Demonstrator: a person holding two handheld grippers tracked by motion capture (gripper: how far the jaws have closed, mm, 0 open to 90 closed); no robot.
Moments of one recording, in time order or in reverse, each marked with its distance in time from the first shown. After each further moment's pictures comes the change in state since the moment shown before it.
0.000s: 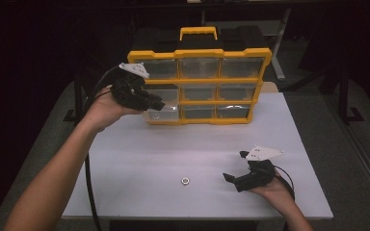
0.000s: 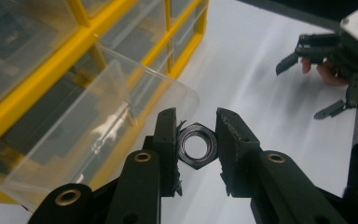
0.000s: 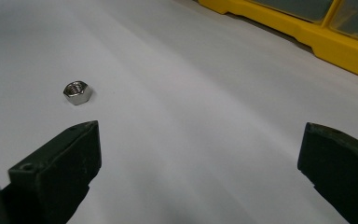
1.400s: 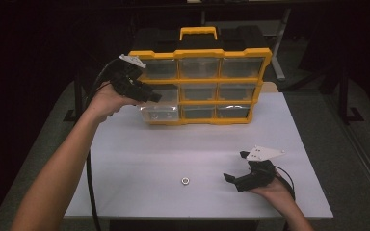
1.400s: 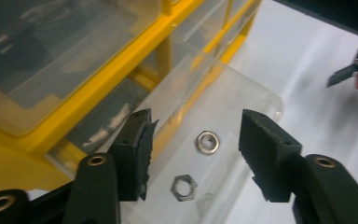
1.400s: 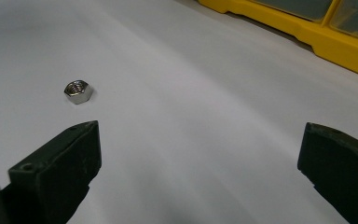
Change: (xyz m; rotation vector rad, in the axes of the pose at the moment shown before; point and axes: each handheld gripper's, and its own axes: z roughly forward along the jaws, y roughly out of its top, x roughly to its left) left arm 0.038 -0.004 0.012 0.009 0.067 -0.083; right arm 0.000 -0.001 -0.001 0.001 0.002 0.007
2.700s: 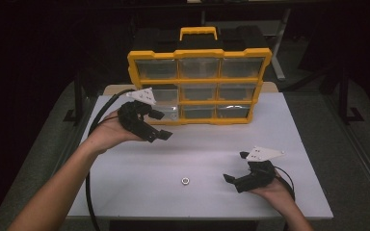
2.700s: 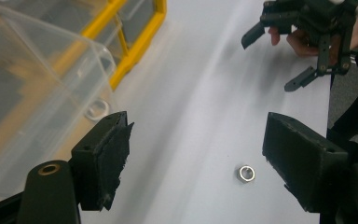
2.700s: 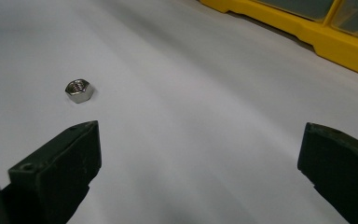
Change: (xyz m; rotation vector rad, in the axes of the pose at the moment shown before) left arm -0.081 -0.042 0.010 -0.004 -0.136 0.154; right arm 0.001 0.000 0.000 0.000 0.001 -0.008
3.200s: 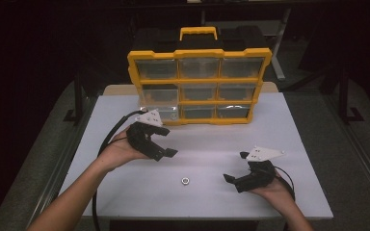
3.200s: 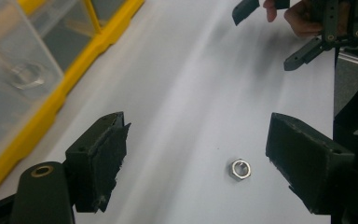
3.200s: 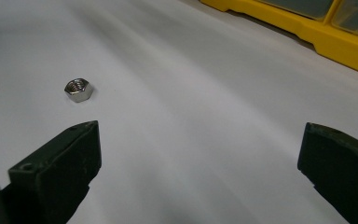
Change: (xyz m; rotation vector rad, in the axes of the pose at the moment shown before) left arm -0.016 -0.039 0.040 -0.019 -0.028 -0.003; right arm -0.001 0.000 0.000 0.006 0.001 0.002
